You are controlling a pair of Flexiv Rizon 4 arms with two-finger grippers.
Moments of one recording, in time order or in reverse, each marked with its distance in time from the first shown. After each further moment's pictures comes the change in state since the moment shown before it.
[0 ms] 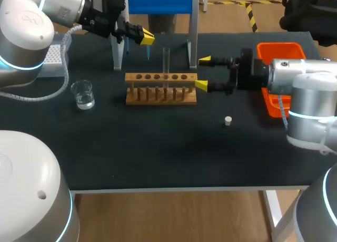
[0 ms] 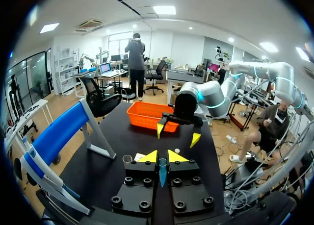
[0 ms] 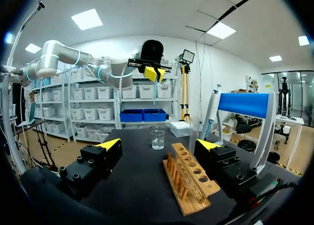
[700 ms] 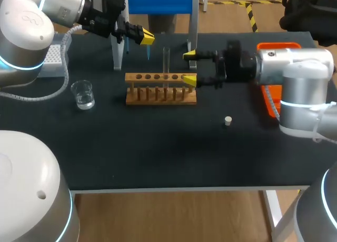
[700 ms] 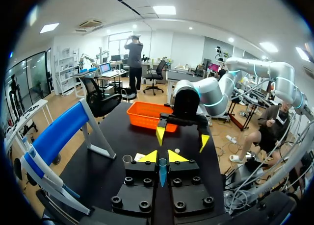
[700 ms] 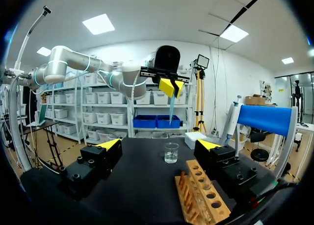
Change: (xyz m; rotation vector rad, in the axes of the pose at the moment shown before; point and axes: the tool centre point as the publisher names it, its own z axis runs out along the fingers) left arm 0.000 0.000 0.000 0.000 0.000 0.000; right arm 0.018 0.033 0.040 -0.045 0.128 -0.021
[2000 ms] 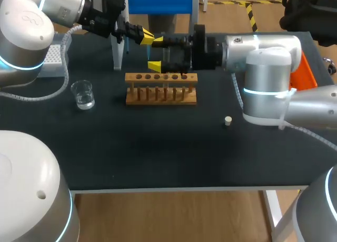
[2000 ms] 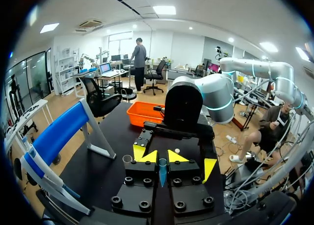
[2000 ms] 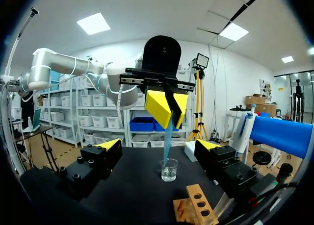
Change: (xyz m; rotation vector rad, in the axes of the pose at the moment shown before) left arm 0.000 0.000 0.000 0.000 0.000 0.000; right arm -0.017 0.035 0.092 -0.001 -0.016 0.015
